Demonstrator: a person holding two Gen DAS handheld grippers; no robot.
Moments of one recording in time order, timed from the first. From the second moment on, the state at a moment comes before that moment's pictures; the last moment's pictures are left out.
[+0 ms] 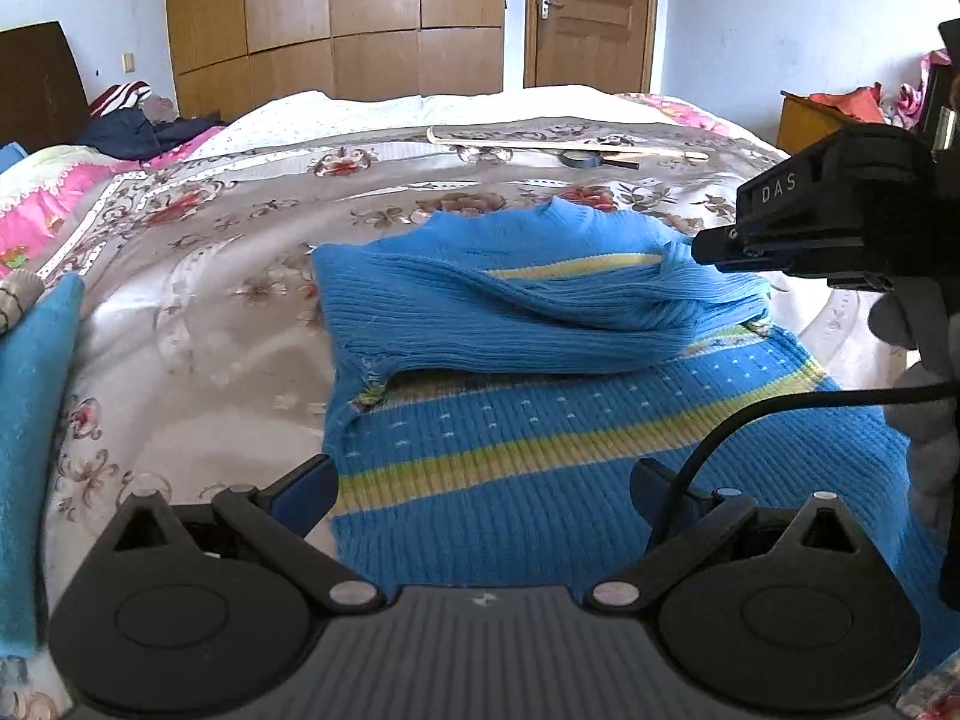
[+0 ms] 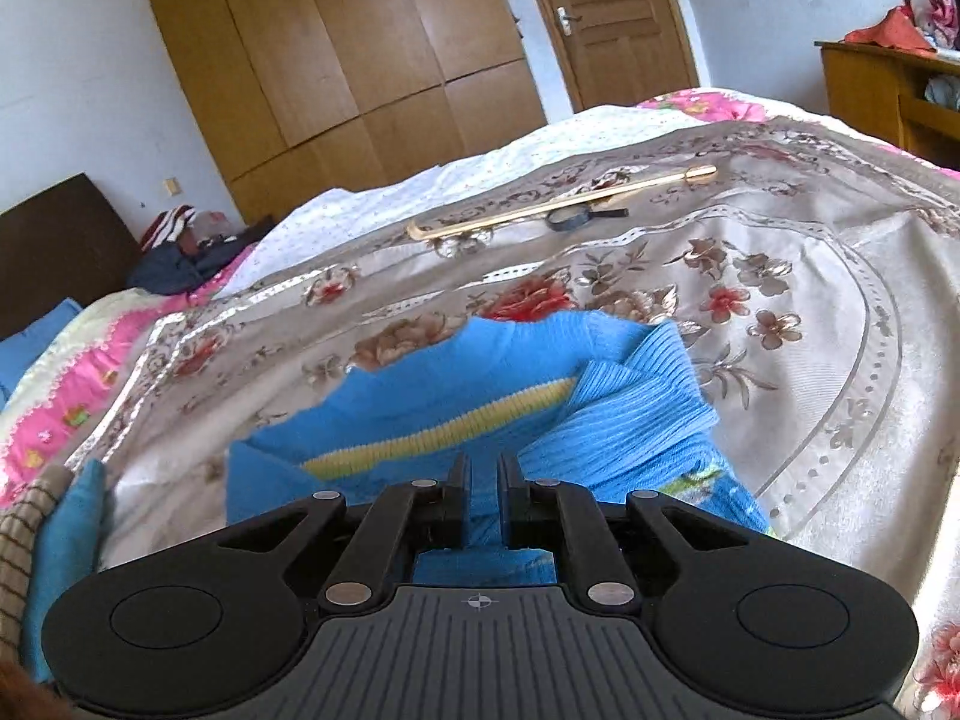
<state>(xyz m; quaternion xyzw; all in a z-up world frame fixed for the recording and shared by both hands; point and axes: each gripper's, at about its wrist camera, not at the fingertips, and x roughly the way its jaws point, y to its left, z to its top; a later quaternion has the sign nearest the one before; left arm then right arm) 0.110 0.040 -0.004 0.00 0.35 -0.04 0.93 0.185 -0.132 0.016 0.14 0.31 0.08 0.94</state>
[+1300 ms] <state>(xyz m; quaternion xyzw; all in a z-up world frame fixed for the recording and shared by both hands) 0.092 0.046 0.061 -0.10 0.33 -0.22 0.91 0.167 -0.229 -0.007 0.12 0.32 -0.05 0.94</state>
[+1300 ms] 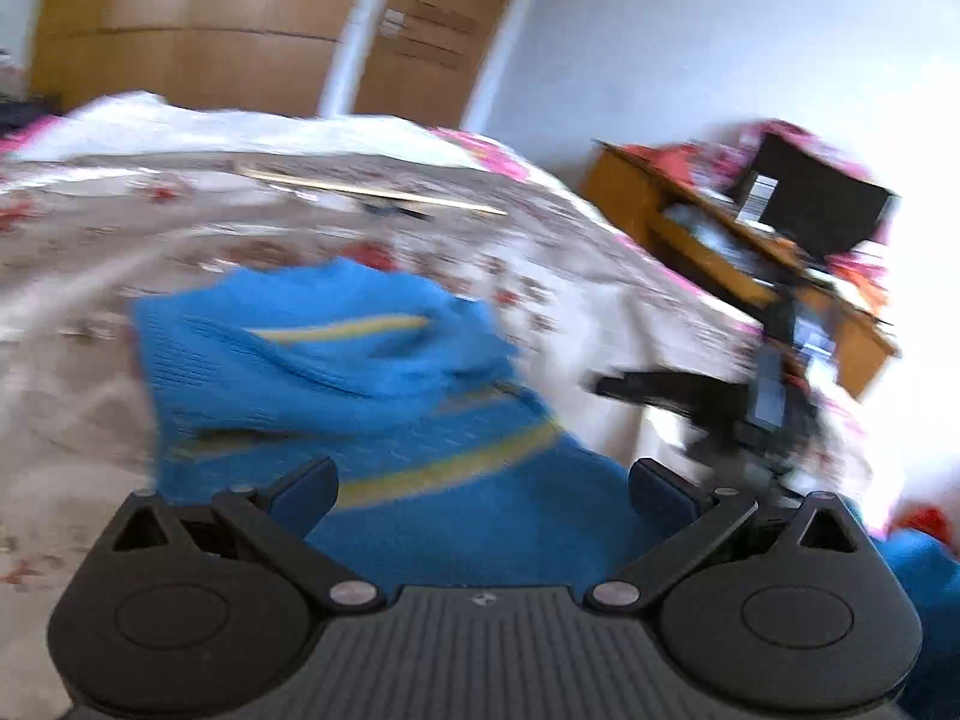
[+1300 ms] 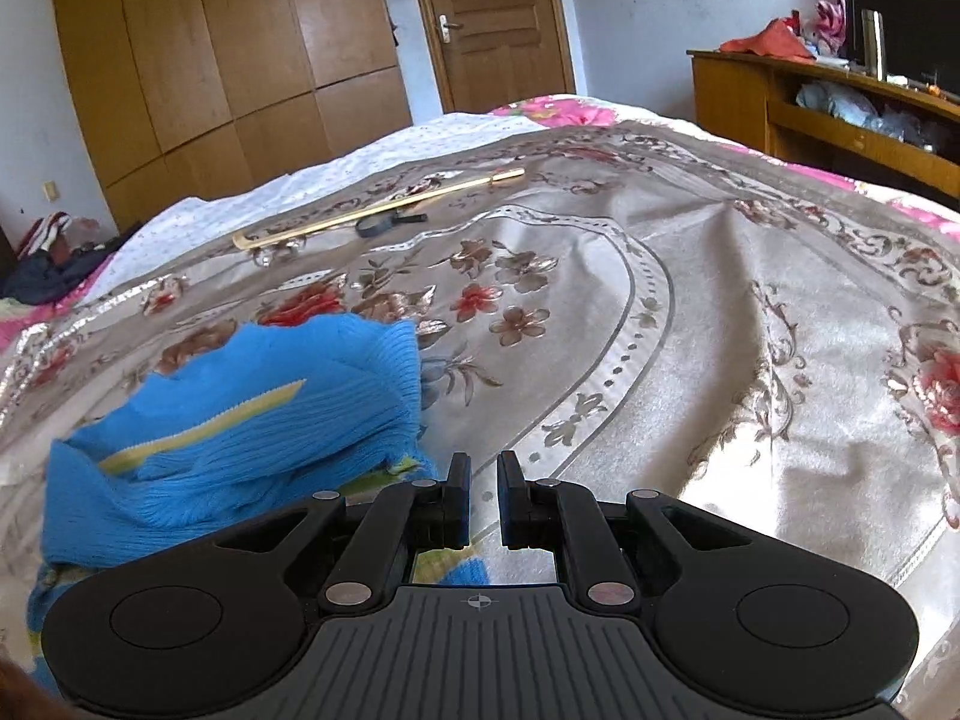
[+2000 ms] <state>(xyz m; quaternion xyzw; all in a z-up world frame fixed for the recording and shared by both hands) 0.192 0.057 -0.005 -0.02 0.31 0.04 0.95 0.233 -0.200 -0.031 0.27 0.37 0.12 0.88</state>
